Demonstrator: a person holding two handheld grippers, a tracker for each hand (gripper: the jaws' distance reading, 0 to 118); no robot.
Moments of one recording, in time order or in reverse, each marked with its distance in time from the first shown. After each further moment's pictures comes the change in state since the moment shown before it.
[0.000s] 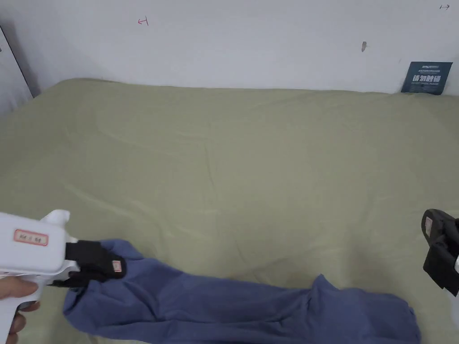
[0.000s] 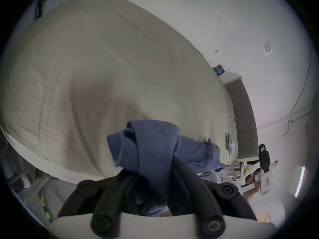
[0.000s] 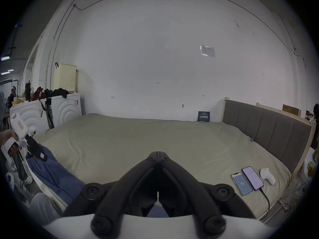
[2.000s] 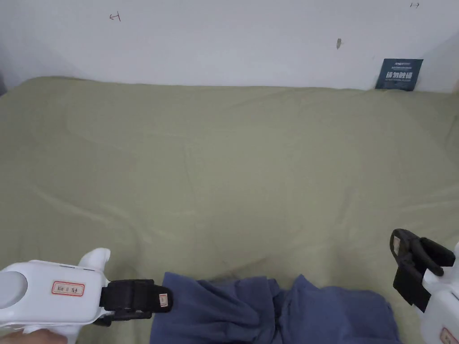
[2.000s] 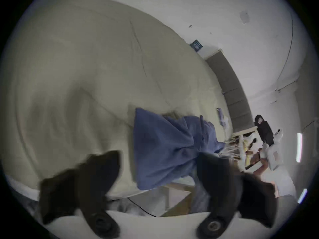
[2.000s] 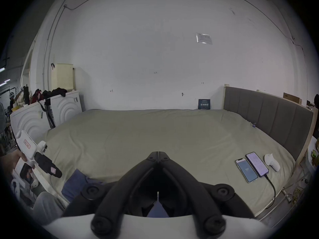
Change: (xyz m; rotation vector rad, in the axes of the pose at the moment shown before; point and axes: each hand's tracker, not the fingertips) left arm -0.022 -0.031 -0.098 -0.143 -0.217 -0.181; right arm -0.002 -0.021 -0.004 -0.088 0.008 -0.053
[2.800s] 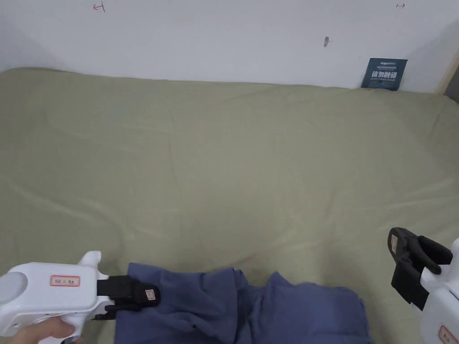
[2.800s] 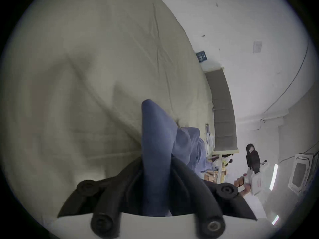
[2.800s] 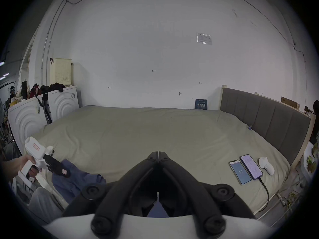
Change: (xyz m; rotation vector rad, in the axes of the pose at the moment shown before) left arm -0.039 0.008 -0.028 0.062 -0.097 0.255; right arm 0.014 0.005 0.003 -0.012 -0.028 0.031
